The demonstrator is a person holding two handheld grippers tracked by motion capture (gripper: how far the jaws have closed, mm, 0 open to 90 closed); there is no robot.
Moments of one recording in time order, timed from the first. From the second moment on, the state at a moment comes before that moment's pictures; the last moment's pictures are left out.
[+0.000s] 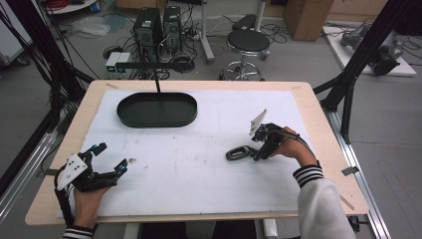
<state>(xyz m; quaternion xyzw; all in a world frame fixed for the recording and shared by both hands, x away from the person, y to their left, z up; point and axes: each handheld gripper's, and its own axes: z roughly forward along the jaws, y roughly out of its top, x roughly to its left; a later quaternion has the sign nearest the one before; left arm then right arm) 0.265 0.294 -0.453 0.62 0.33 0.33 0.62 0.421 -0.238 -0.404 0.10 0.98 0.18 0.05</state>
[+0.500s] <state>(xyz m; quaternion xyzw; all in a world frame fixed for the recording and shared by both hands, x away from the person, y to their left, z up) 0.265 0.294 -0.453 0.62 0.33 0.33 0.62 0.423 -0.237 -0.408 0.09 0.98 0.15 0.05</state>
